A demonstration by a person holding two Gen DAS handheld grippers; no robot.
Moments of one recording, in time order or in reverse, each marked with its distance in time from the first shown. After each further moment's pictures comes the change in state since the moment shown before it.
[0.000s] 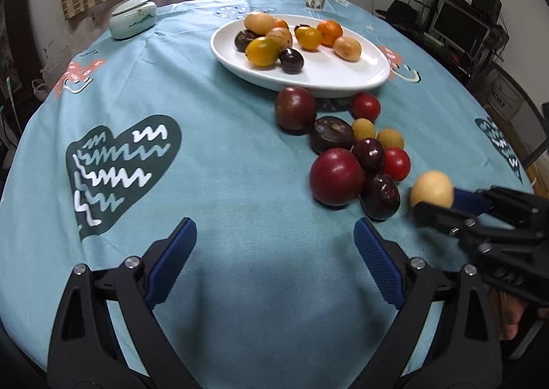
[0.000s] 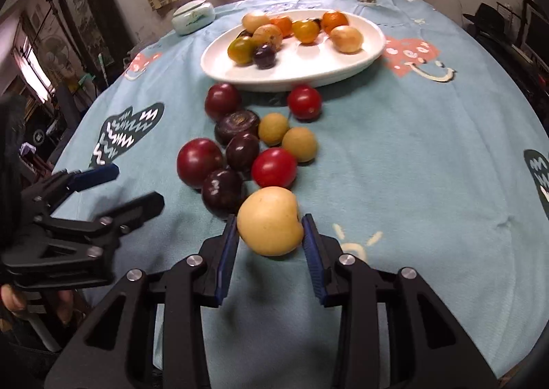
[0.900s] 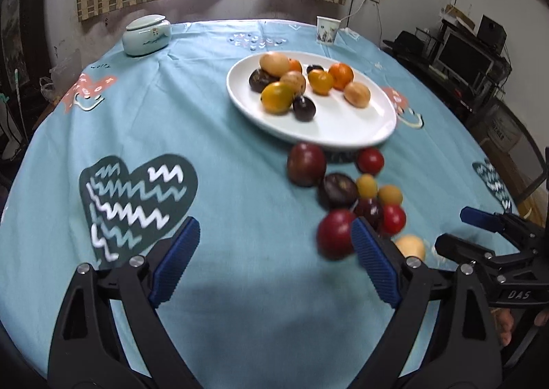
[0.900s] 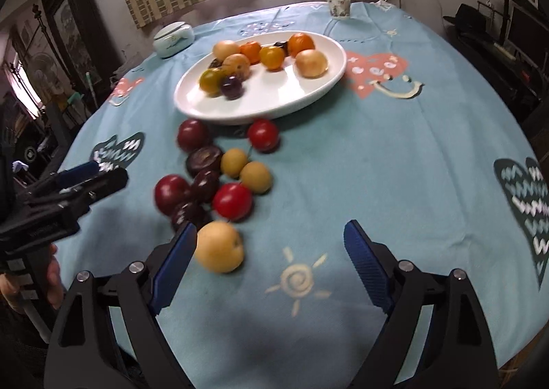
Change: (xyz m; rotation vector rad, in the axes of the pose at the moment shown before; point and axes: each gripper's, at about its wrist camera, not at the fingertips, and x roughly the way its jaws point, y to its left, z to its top) left arm -0.023 0.015 0.023 -0.074 -0.097 -0.002; right arm -0.020 -0.019 0.014 0.030 -0.043 -0.025
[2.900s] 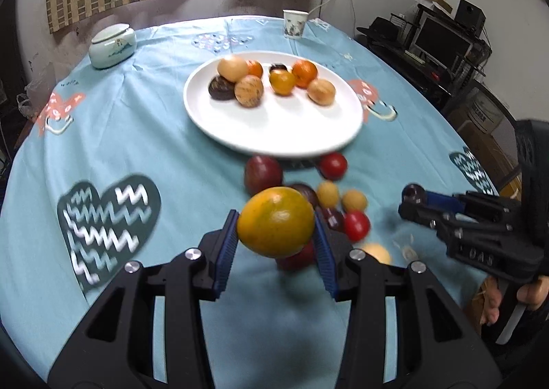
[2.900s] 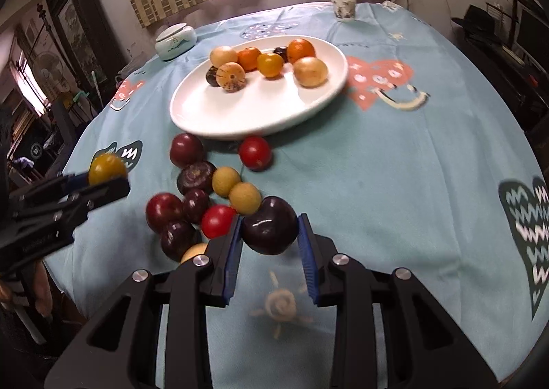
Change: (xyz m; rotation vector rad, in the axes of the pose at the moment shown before) left arm 0.008 -0.024 0.033 0.068 0.032 -0.086; right arm 0.010 -0.013 0.031 -0.031 0.010 0.022
